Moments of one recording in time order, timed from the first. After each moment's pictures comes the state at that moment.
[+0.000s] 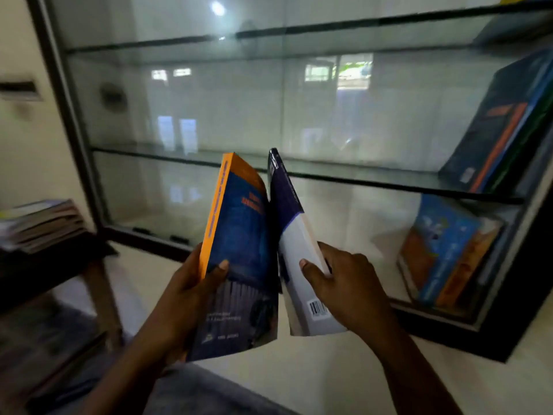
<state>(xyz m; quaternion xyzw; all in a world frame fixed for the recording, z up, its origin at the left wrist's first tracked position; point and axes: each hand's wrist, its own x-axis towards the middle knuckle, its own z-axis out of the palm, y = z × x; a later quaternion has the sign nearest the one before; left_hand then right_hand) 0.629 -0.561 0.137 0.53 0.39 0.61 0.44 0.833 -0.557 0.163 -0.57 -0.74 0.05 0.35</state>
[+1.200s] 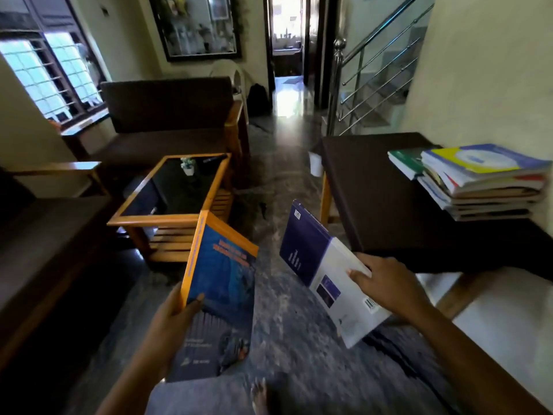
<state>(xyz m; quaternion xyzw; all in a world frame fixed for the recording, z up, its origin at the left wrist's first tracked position) -0.129 -0.680 -0.025 0.03 0.74 0.66 0.12 -0.044 -0.366 0.009 -0.20 -0.95 0.22 0.01</state>
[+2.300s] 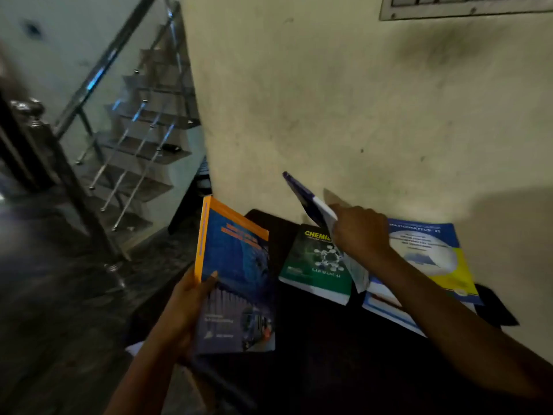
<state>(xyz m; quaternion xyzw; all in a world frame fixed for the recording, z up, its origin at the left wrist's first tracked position) -0.717 -0.050 0.022 0.33 0.53 0.59 0.51 -0.465 0.063 0.089 -0.63 -0.76 -0.13 0.10</state>
